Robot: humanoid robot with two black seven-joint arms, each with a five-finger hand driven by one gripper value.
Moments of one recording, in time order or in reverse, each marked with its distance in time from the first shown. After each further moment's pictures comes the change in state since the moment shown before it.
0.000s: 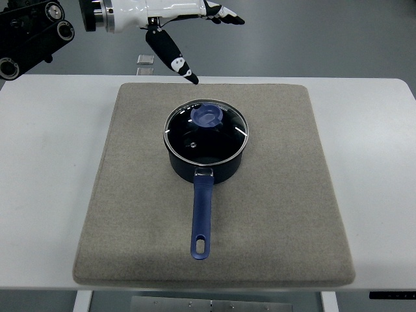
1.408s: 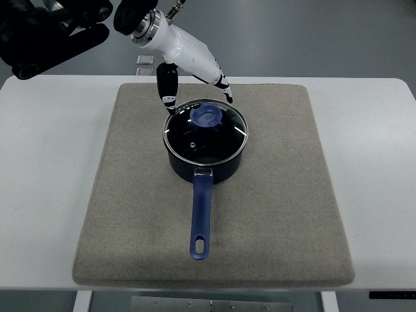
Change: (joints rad) left arm -0.200 -0.064 0.181 -0.139 0.524 -0.141 -0.004; right arm 0.000 0.000 0.000 0.000 0.000 0.000 0.000
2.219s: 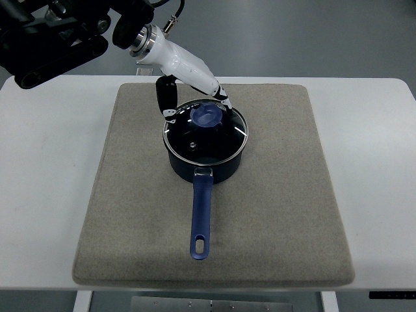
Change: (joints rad) left arm 0.033 0.002 0.038 0.015 -0.125 -0.001 0.000; right arm 0.000 0.000 0.000 0.000 0.000 0.000 0.000
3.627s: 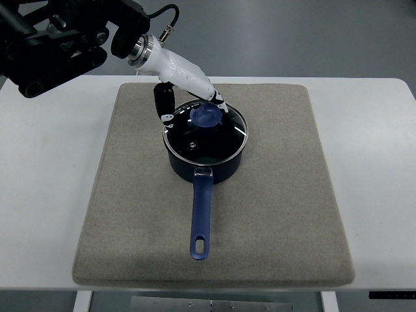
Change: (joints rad) left arm 0.051 -0.005 0.001 0.023 0.006 0.044 0.000; right arm 0.000 0.000 0.000 0.000 0.000 0.000 0.000
